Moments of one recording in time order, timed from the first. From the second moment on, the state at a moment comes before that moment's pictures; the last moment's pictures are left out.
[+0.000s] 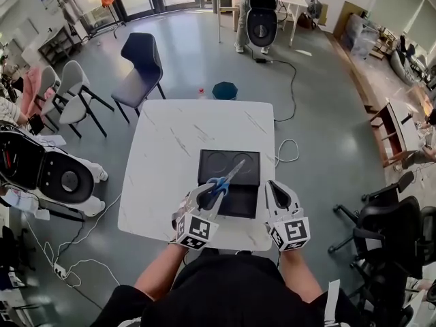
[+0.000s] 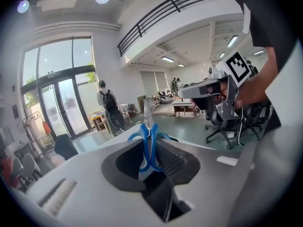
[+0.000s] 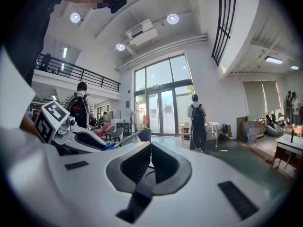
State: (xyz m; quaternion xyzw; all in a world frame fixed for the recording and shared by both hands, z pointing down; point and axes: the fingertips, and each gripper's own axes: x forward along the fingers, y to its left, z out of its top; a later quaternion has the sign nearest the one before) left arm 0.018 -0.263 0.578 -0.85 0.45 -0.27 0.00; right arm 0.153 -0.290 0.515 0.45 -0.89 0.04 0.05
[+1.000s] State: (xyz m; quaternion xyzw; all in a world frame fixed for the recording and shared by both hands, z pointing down) left arm -0.018 -0.263 0.505 -0.83 0.56 -0.03 -0.06; right arm 0.138 -0.280 0.487 0.43 -0.90 -0.02 0.03
